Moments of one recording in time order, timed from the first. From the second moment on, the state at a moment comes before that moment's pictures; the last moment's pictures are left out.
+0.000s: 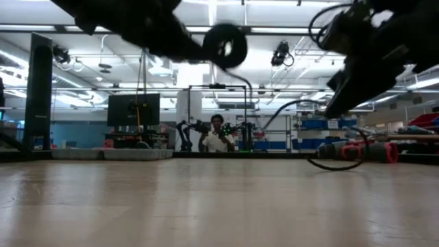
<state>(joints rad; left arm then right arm) -0.12 1.38 0.73 0.30 -0.11 0.24 0.32 1.25 0.56 -0.12 0.26 0.35</state>
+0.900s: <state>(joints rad) -0.12 1.38 0.73 0.46 0.11 0.15 0.07 1.27 0.53 -0.03 -0.22 0.42</state>
